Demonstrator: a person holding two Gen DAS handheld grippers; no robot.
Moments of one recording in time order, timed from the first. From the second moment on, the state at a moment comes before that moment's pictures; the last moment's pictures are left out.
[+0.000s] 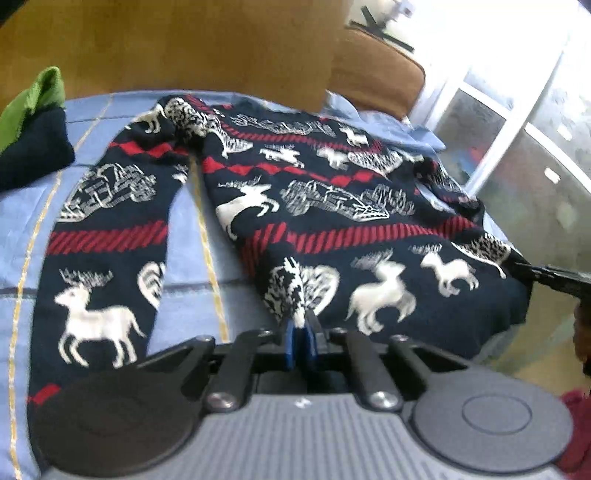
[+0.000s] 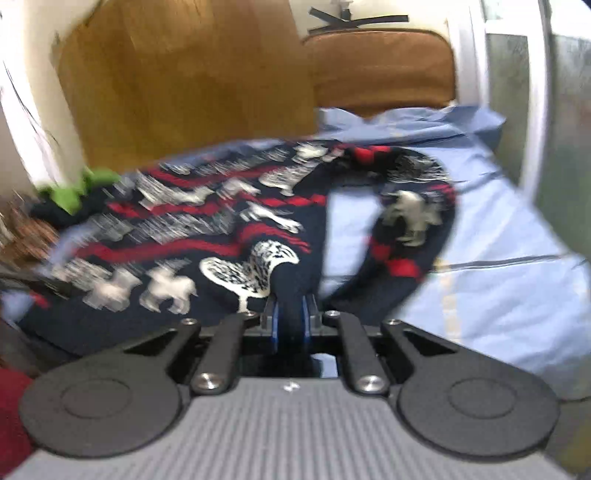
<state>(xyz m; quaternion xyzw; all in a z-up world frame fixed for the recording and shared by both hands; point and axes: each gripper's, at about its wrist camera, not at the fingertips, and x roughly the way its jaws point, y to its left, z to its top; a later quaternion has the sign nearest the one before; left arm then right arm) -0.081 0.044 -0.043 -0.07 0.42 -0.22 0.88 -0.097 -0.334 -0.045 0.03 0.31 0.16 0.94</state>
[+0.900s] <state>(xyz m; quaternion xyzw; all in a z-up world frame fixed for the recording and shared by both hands) -0.178 0.238 -0.024 -0.18 0.29 0.06 0.94 -0.054 0.034 -0.029 -0.24 0.27 0.57 0.74</state>
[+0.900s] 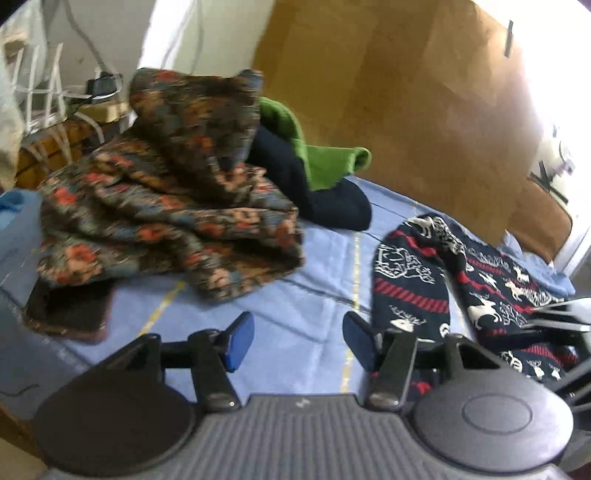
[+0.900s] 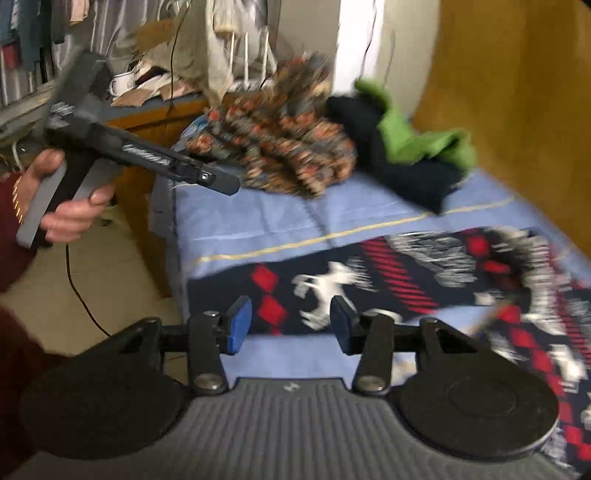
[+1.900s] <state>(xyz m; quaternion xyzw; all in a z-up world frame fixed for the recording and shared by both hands) -0.122 0.244 -0.020 -0.22 0.27 0.01 0.94 0.104 -0.084 0.200 0.04 0.13 0.39 0.91</state>
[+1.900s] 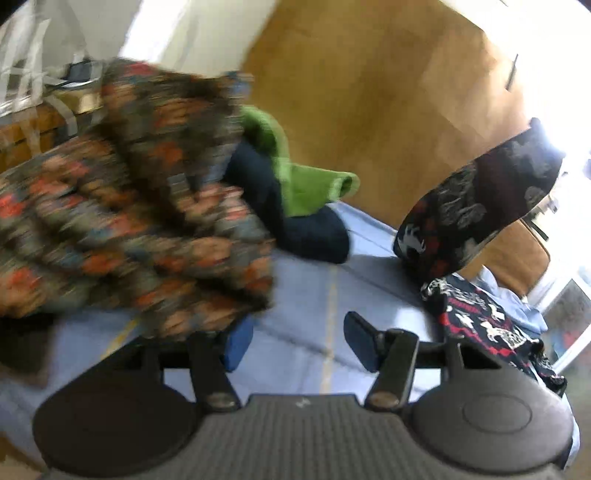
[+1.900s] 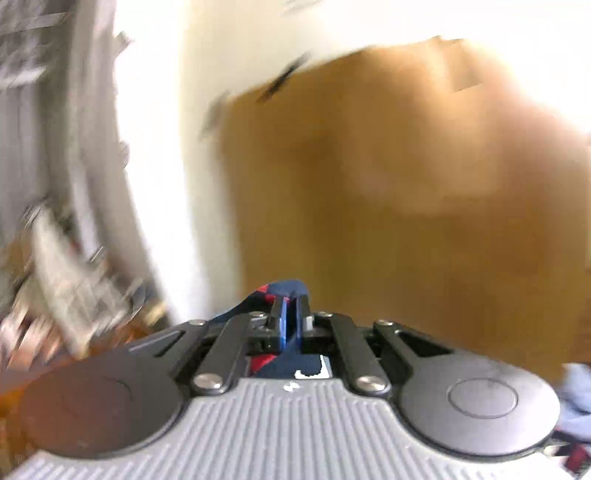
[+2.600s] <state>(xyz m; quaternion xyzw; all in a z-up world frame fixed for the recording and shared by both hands) 0.232 0.009 -0.032 -0.06 0.41 -0.13 0.90 0.196 -0.301 0.082 0.24 0.20 0.29 0.90</state>
